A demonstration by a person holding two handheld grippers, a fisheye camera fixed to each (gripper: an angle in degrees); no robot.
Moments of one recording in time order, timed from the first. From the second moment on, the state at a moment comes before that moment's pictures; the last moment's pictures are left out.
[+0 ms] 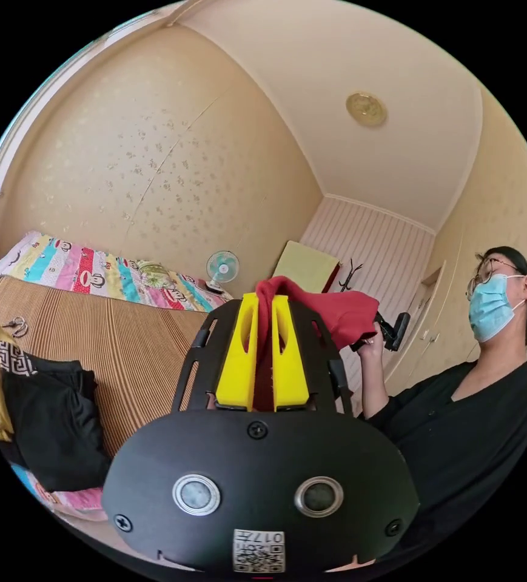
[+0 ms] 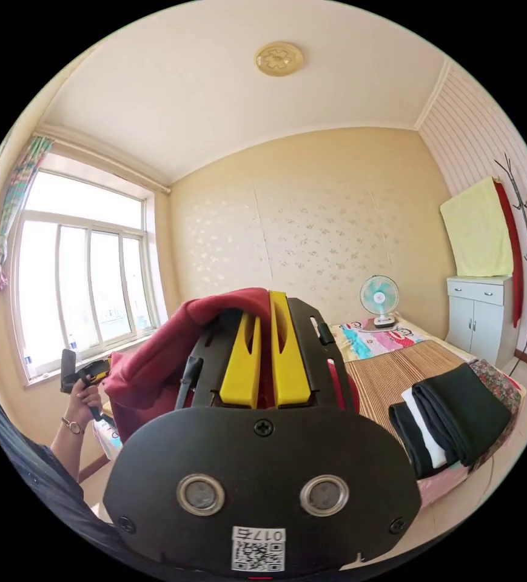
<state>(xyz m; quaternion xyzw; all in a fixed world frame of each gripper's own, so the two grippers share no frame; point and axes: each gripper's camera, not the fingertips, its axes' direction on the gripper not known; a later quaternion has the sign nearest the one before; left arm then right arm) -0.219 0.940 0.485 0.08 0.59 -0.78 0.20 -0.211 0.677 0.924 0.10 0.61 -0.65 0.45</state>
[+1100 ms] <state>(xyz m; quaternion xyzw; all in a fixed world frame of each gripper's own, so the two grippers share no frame) 0.058 0.649 0.714 -0.40 0.66 -0.52 0.37 -0.019 0.214 0.833 -0.05 0.86 -0.31 0.40</state>
